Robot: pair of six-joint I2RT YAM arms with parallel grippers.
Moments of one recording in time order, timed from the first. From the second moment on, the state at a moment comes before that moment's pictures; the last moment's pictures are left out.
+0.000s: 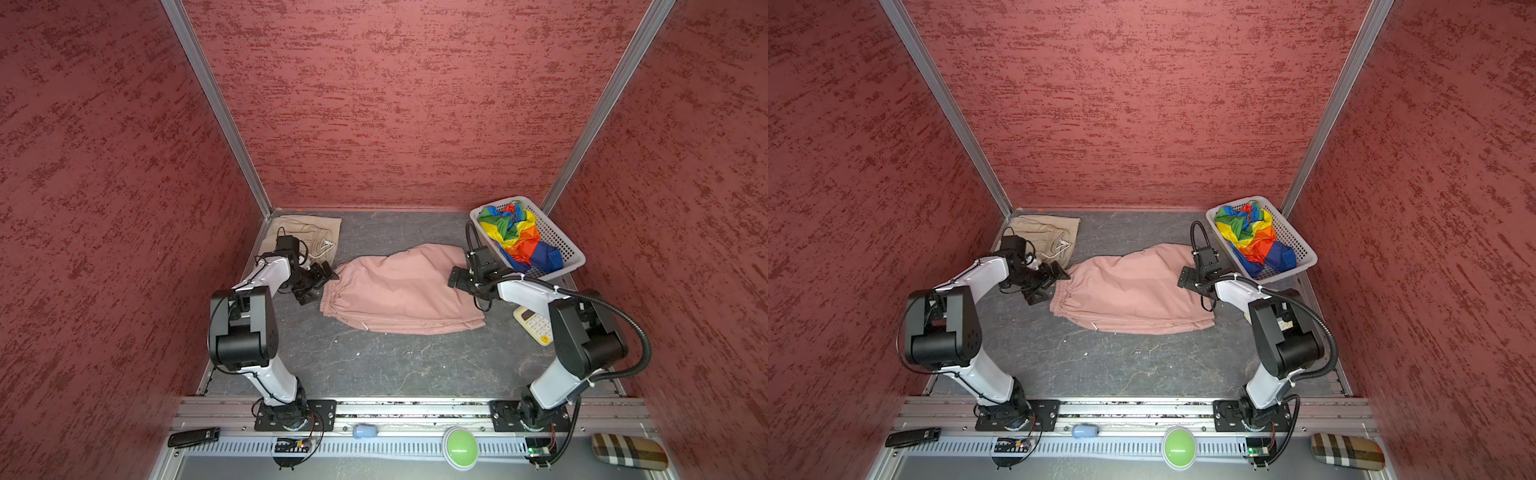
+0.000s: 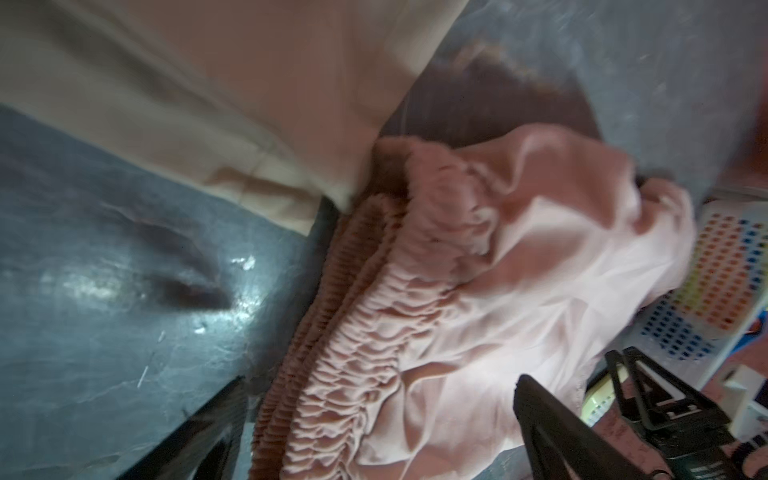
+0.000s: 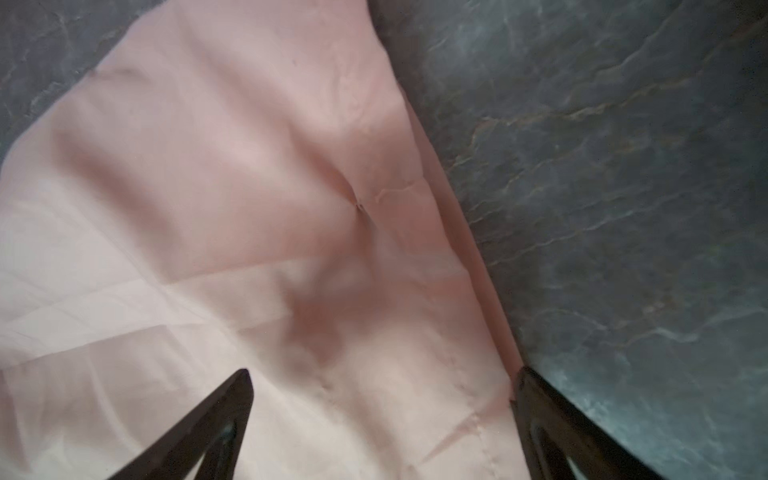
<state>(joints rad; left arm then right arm) 0.10 1.70 1.10 -0.76 0.44 -0.49 0.31 1.68 0.95 -0.27 0.00 0.62</state>
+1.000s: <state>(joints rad) -0.11 1.85 1.22 -0.92 0.12 -0.38 0.25 1.68 0.81 0.00 -0.11 0.59</state>
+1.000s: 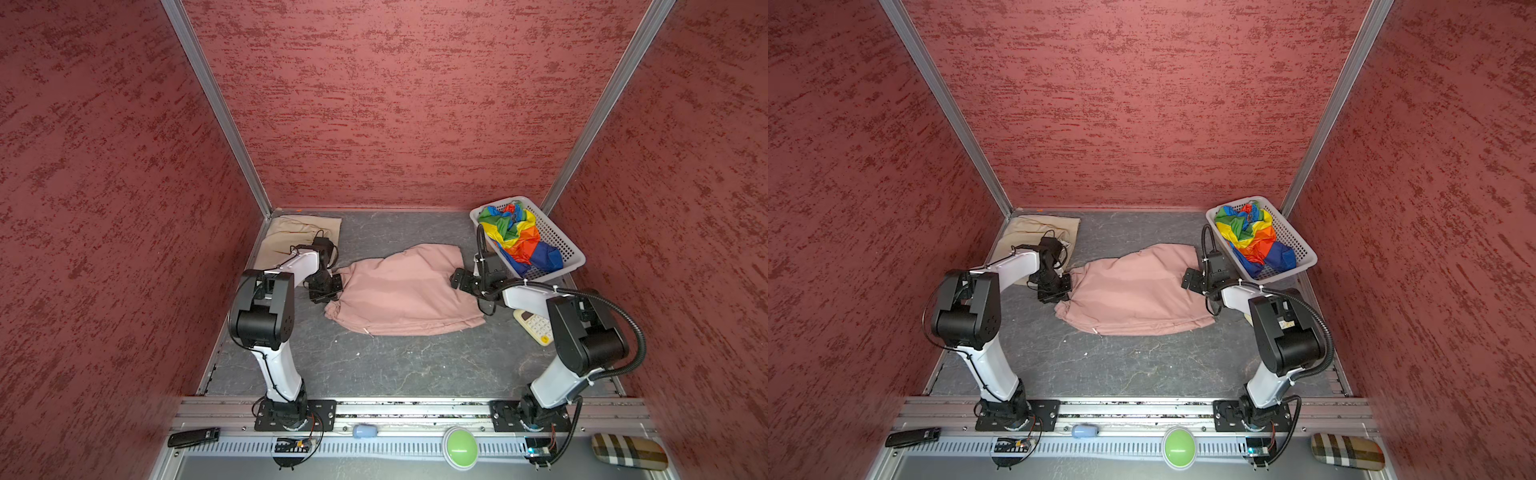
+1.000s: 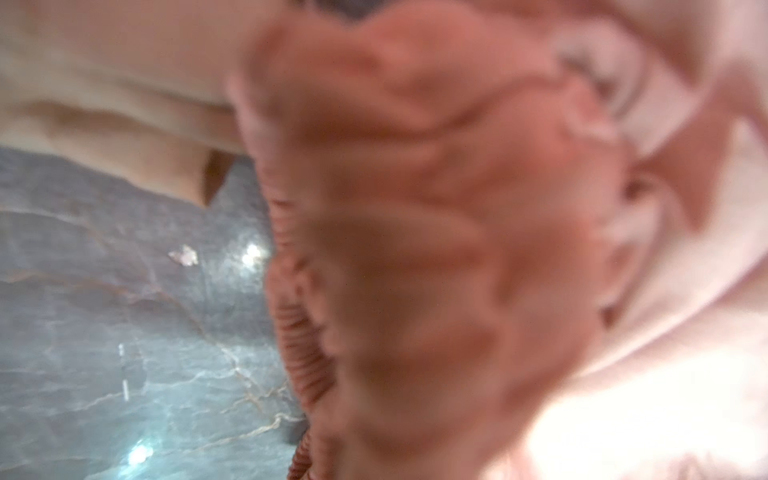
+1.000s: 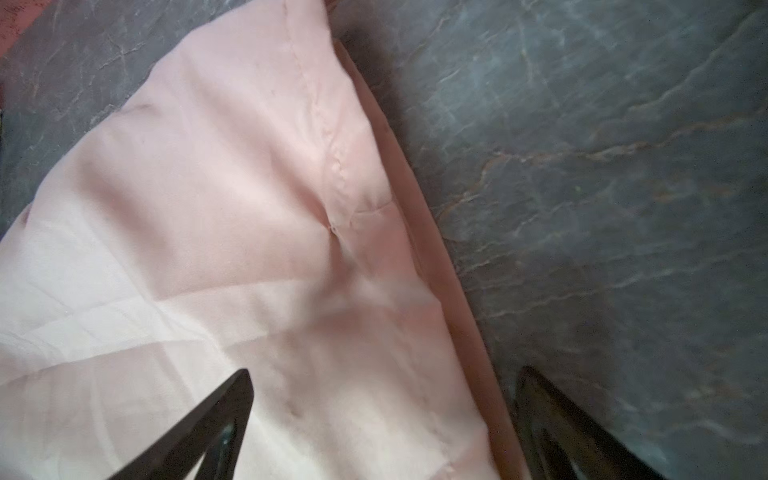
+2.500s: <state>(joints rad) -0.42 2.04 1.87 -1.14 0.41 -0.62 0.55 1.79 0.89 0.14 -0.17 0.78</state>
